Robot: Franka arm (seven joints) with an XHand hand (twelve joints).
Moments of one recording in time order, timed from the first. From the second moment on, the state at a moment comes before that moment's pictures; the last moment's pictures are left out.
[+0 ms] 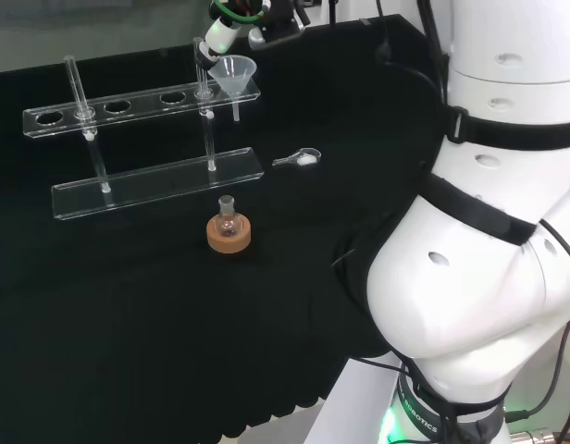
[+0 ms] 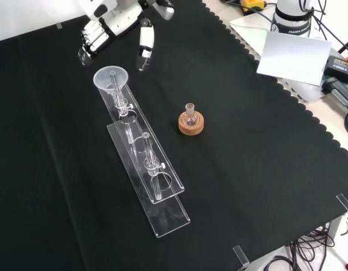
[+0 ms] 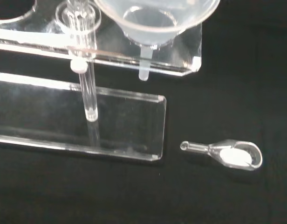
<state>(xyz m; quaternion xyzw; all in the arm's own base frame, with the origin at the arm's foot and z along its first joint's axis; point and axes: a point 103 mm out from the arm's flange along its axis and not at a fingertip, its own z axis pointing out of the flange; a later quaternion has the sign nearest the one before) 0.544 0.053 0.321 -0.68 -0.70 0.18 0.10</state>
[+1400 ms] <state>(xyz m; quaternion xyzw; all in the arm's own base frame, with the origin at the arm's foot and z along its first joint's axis) 0.564 0.052 0.289 -0.66 -0.70 0.25 0.13</state>
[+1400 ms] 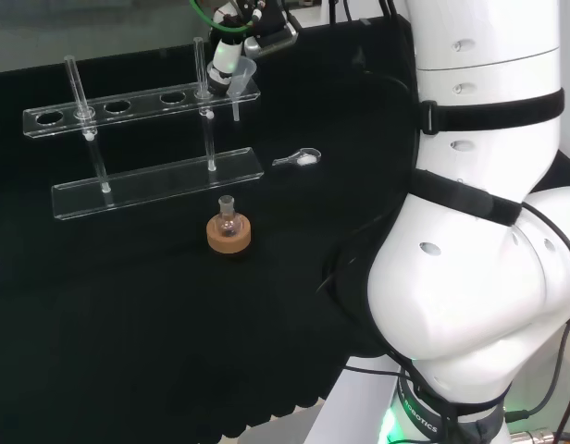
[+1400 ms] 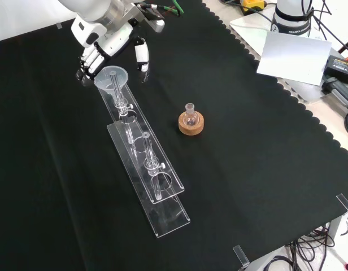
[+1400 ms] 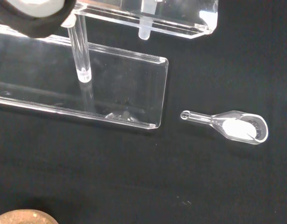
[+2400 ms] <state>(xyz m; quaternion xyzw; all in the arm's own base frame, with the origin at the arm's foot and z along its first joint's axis) 0.575 0.049 0.271 -0.66 -0.70 0.25 0.13</state>
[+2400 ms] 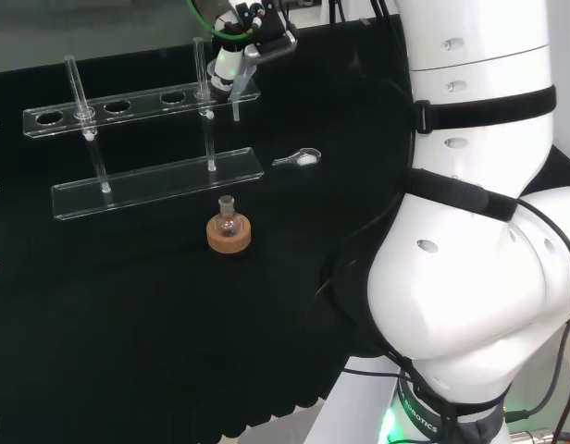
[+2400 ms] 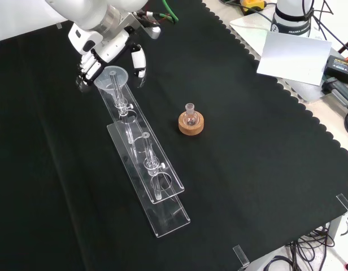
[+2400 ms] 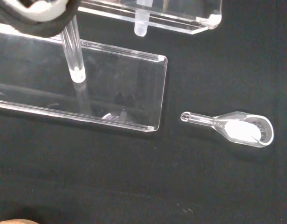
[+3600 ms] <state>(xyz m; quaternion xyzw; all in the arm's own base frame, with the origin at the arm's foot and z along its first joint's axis) 0.570 0.044 0.292 -0.68 -0.70 0.23 0.05</state>
